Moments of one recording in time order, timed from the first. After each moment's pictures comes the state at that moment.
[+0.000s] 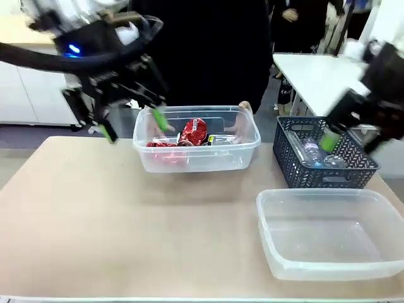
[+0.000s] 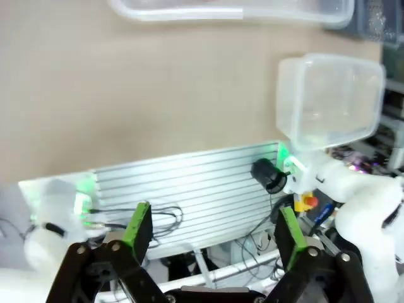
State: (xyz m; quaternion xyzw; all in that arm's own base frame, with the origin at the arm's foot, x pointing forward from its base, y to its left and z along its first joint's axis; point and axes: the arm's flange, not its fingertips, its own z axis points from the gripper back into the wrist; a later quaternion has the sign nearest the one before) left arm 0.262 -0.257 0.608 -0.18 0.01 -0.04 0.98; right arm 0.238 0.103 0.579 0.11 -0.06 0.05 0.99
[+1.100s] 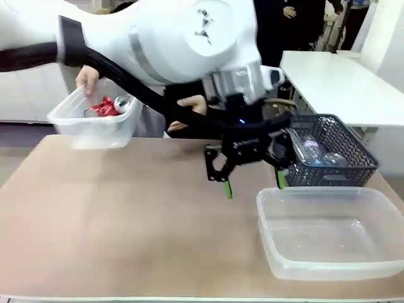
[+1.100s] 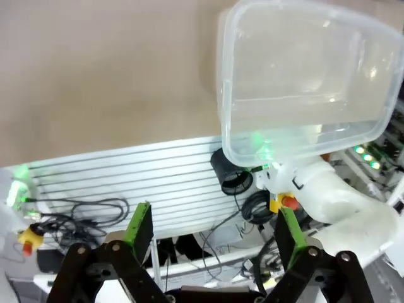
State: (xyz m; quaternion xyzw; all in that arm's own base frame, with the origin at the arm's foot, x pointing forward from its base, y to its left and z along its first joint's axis) left arm 0.271 -0.463 0.507 -0.15 0.10 -0.04 0.98; right arm 0.225 -0.039 0.553 0.03 -0.09 0.05 0.99
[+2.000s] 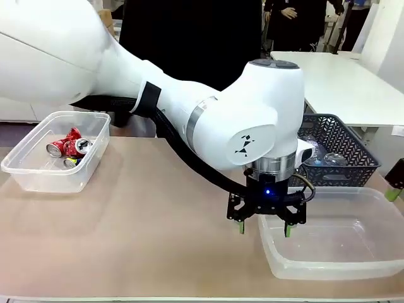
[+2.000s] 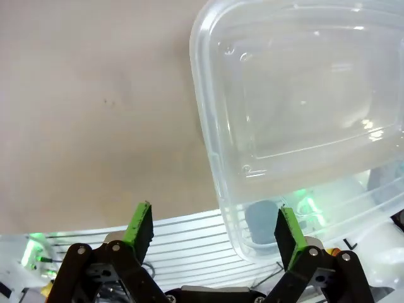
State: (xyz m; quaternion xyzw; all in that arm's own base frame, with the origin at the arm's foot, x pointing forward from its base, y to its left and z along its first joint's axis) left arm 0.249 -0.523 0.400 -0.08 0.02 -0.11 0.99; right arm 0.333 -0.097 0.408 0.06 0.05 -0.01 1.00
